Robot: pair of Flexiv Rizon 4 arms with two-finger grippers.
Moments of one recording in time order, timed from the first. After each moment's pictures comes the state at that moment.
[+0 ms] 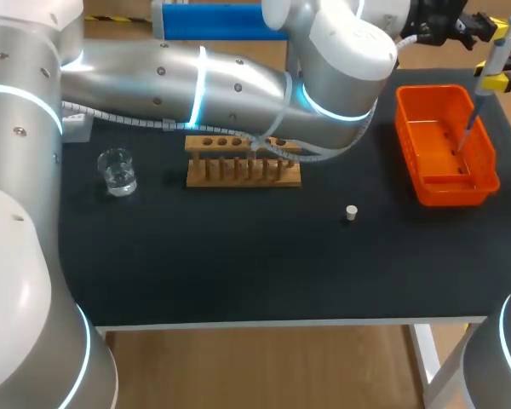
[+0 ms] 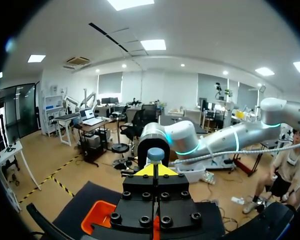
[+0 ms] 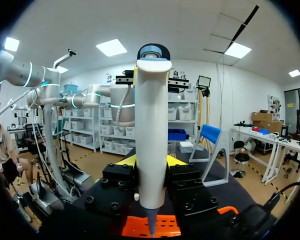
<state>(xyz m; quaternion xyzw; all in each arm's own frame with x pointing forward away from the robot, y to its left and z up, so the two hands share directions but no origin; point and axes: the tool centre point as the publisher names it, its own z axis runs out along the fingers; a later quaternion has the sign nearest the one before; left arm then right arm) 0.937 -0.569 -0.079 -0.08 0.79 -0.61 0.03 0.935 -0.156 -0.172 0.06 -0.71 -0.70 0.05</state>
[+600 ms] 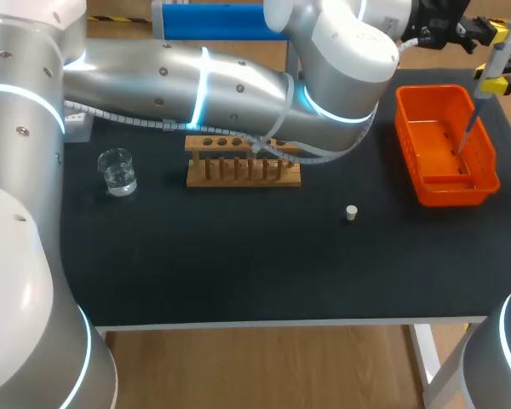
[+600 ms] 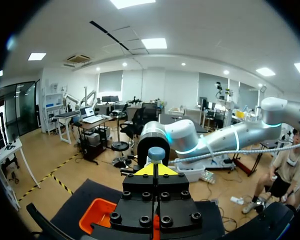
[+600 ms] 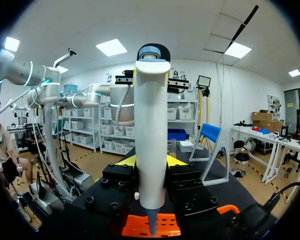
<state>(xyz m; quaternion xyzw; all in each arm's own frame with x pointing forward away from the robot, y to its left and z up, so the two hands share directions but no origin) 0.936 -0.571 -0.088 -0.08 0.79 -0.61 0.03 0.934 -0.157 -0.177 0.06 -0.71 -0.70 0.05</state>
